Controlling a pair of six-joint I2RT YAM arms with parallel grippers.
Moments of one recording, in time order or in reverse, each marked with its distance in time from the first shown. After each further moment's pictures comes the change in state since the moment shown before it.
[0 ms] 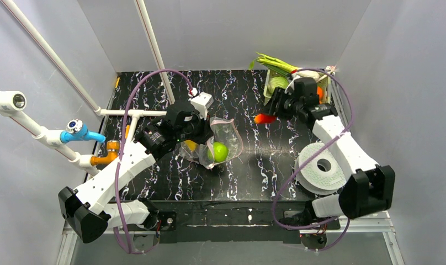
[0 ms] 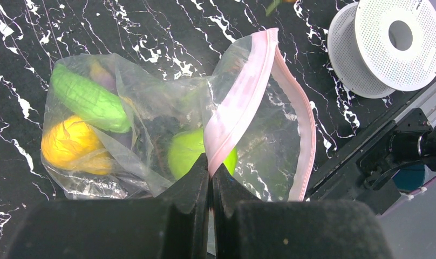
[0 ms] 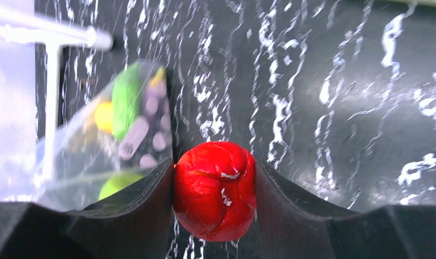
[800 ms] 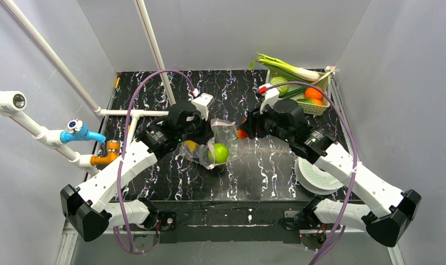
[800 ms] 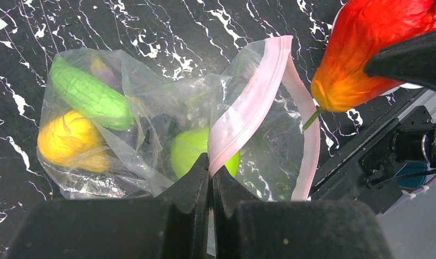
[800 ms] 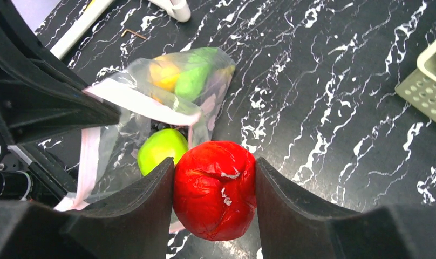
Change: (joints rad) left arm 0.000 0.016 -0.006 0.002 0.002 -0.004; right arm 0.513 -0.315 -0.106 0.046 0.288 -0.257
